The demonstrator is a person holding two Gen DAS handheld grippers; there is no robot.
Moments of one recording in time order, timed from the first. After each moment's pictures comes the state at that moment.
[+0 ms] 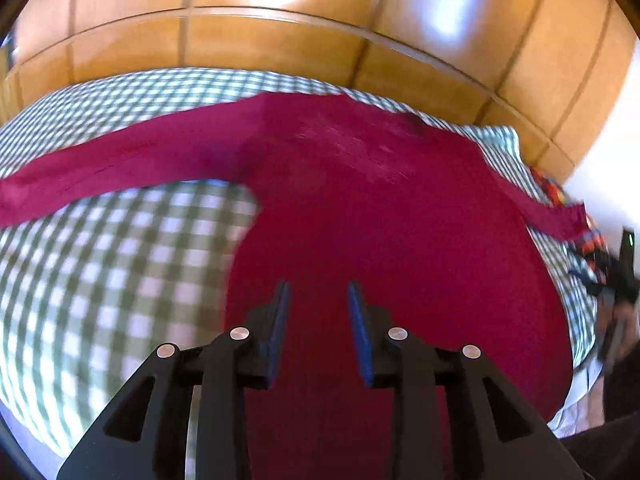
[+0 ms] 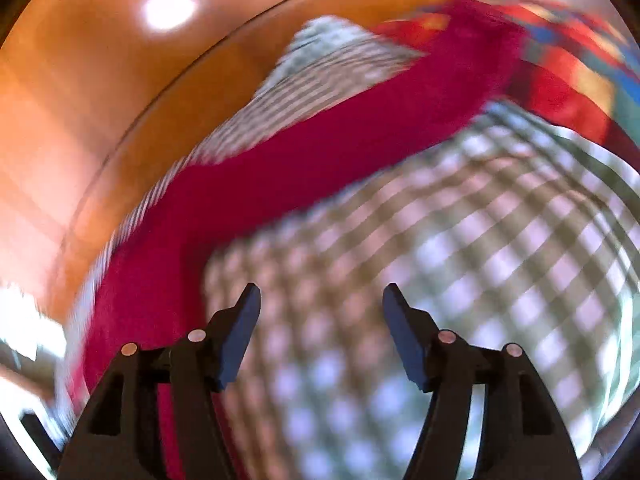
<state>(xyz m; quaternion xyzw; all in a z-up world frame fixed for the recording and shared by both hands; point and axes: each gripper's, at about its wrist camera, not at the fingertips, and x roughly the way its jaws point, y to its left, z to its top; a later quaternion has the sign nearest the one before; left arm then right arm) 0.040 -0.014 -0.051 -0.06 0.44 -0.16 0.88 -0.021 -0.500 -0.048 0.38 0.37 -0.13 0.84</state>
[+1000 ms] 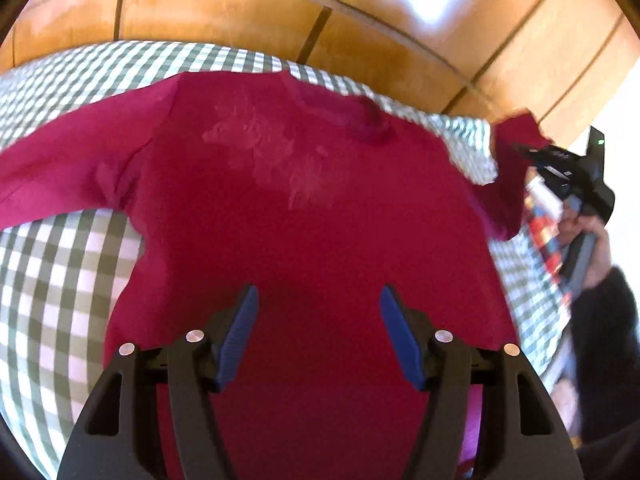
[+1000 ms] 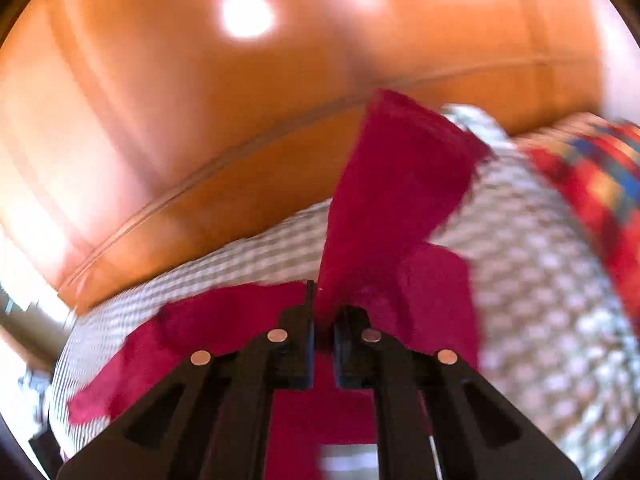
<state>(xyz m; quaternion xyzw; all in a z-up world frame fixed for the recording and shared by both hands) 0.110 -0.058 -0.049 -0.12 0.48 -0.23 0.84 0.163 -0.366 0.055 0.22 0.34 0.02 0.91</state>
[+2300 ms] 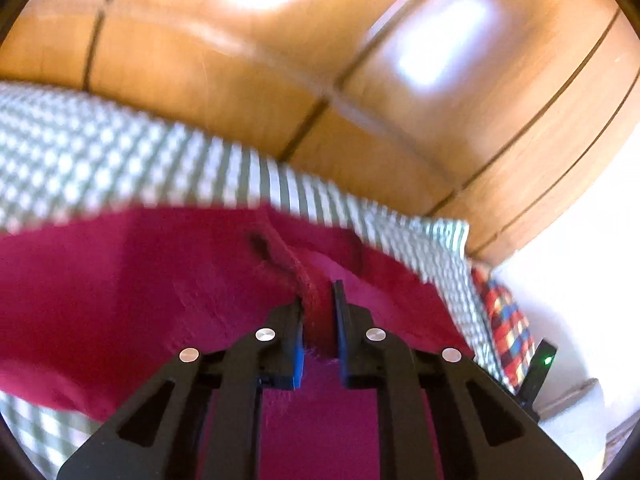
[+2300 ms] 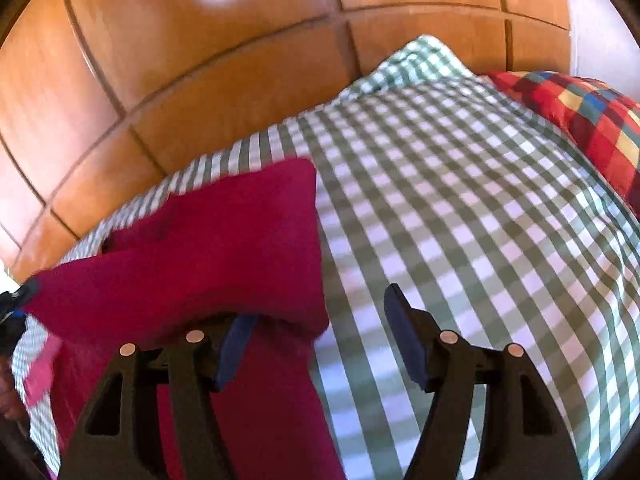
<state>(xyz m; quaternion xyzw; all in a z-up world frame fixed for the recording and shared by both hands) 0.235 -0.048 0.007 -0.21 0.39 -0.25 0.86 0.113 -0.364 -0.015 0.21 0.38 -0.10 0.90</state>
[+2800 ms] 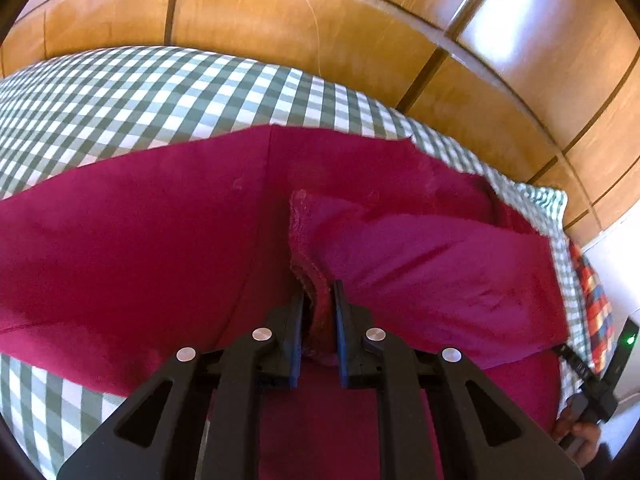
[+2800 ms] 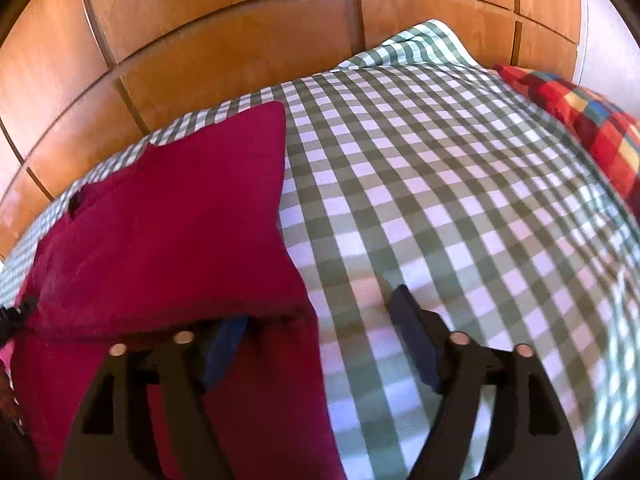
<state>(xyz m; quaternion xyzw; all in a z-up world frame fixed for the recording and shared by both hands) 0.234 -0.016 -0.070 -0.14 0.47 -0.13 0.86 0.111 -0.350 -0.042 0.14 0.44 -0.12 0.88</state>
